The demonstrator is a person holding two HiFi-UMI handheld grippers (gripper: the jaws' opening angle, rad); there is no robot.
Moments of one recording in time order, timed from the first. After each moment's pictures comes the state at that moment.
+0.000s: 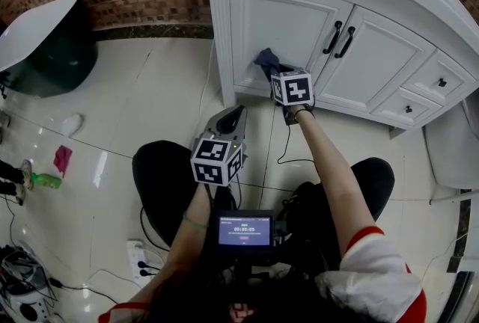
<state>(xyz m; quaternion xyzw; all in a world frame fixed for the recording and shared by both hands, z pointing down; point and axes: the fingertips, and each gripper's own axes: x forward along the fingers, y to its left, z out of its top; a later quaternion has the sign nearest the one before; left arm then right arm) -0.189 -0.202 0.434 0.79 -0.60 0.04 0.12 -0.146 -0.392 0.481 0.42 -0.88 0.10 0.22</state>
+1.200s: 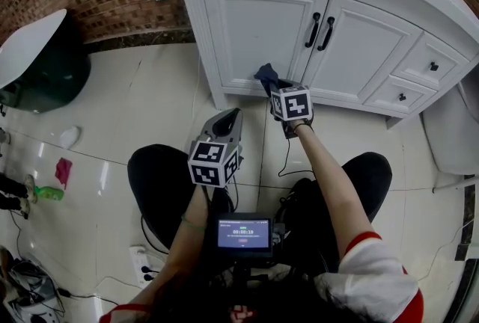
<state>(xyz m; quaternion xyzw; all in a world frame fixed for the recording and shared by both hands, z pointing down) -0.151 -0.209 0.443 0.80 -0.58 0.07 0.12 -0.084 -0.371 0.525 0.42 -0.87 0.14 0.22</state>
